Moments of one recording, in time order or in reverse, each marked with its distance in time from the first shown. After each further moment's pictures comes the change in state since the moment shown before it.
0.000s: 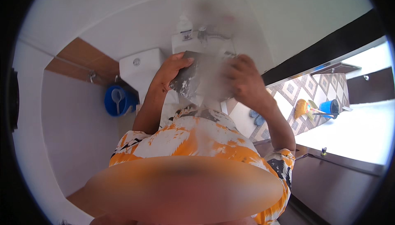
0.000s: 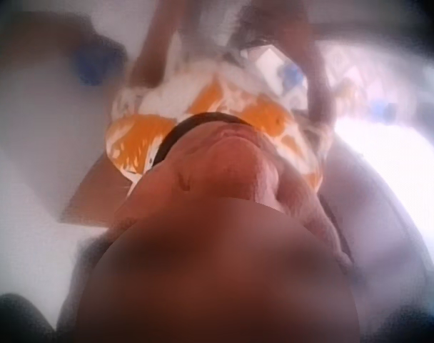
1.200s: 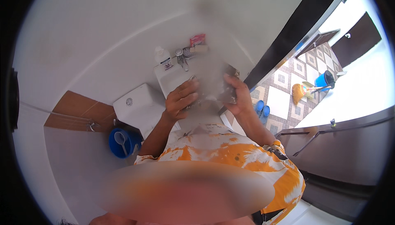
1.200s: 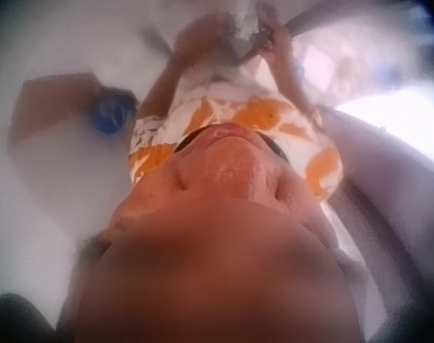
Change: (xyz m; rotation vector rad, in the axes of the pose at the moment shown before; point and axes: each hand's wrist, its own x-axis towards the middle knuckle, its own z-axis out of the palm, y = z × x) left_hand 0.030 -0.035 0.023 0.723 -0.297 1.543; right_hand -0.022 -0.005 0.068 2.196 0.968 1.139
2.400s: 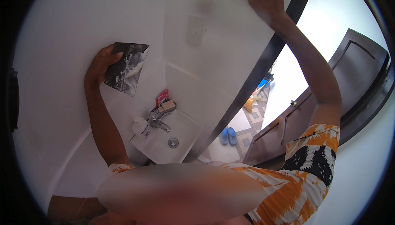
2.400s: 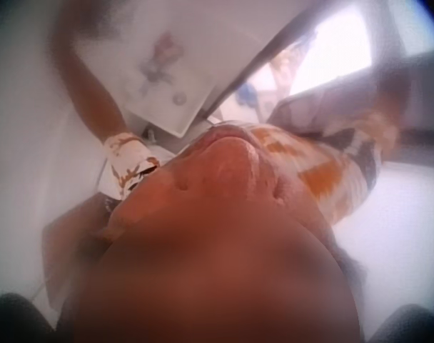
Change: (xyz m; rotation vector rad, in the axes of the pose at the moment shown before) left_hand 0.252 -0.235 -0.180 -0.760 -0.394 -0.702; right_hand -0.025 -0.273 0.282 1.720 -0.949 1.088
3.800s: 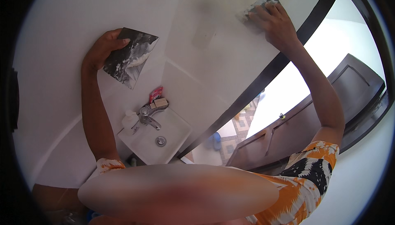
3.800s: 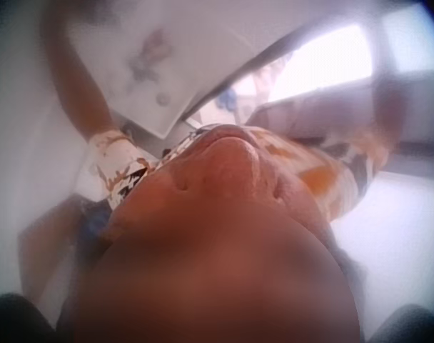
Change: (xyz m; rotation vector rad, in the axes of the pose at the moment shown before) left_hand 0.001 -0.004 -0.003 -0.023 -0.011 0.014; right_hand -0.028 0.003 -0.021 0.421 0.013 -0.412
